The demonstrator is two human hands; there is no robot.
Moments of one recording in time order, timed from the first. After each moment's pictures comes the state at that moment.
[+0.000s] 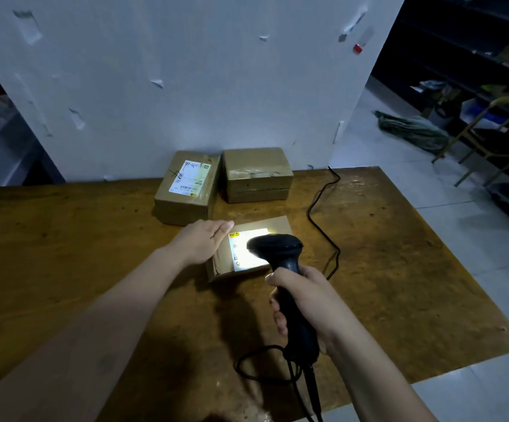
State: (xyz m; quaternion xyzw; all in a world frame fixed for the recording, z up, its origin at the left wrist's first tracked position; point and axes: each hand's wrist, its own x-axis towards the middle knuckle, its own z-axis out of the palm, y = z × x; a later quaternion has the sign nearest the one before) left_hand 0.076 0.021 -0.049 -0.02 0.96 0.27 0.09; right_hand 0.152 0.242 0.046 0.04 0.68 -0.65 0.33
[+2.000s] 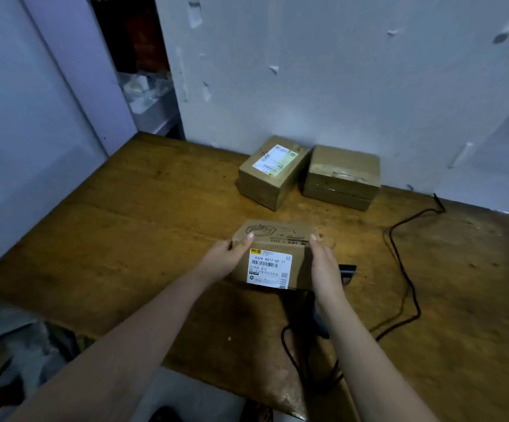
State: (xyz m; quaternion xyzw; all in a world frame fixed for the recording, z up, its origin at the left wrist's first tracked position) left_hand 0.185 0.069 -0.070 -0.40 0.71 0.58 0.01; right_hand 0.085 0.229 -0.062 0.04 0.74 -0.61 0.28
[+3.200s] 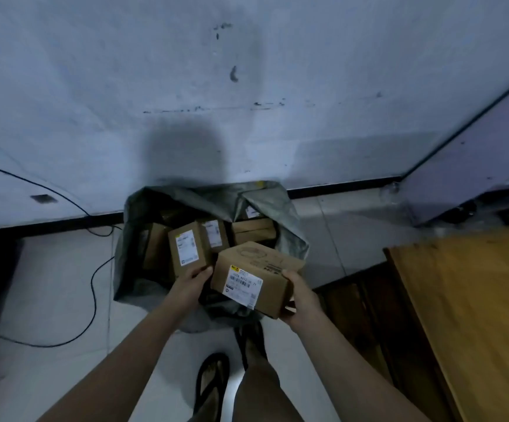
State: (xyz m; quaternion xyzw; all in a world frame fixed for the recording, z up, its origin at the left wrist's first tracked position) left_hand 0.915 -0.114 -0.201 -0.73 0.11 0.58 -0.35; right_hand 0.711 -0.163 -0.191 -0.05 0.71 -0.24 0.66
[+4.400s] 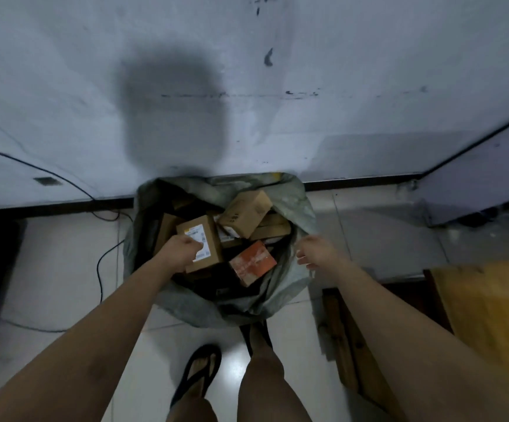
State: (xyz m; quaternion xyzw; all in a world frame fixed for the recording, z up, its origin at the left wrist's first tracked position) left_hand 1.017 -0.186 -0.214 -0.78 0.23 0.55 -0.18; right_hand 0.762 -0.281 -0.202 -0.44 0.73 0.05 0.53
